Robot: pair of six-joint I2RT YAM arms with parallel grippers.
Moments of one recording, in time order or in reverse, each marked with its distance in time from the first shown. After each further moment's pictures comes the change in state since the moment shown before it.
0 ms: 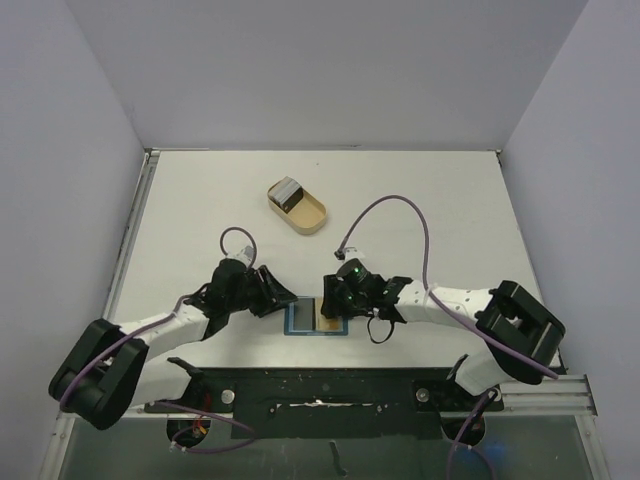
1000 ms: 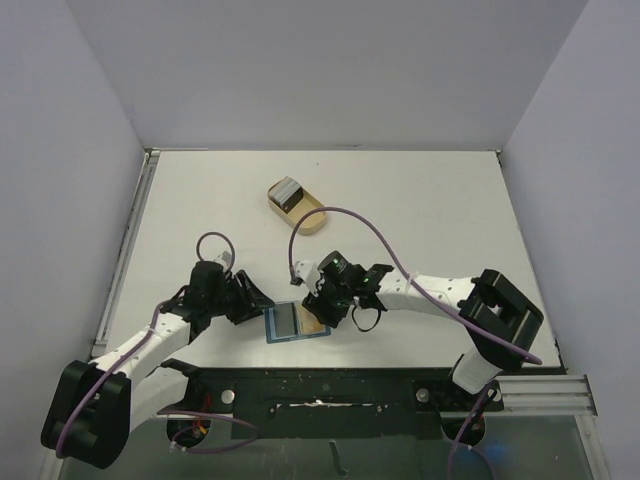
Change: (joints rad) left arm 0.226 -0.247 0.008 -0.379 0.046 0.149; right arm 0.051 0.129 0.206 -0.141 -0.209 -0.800
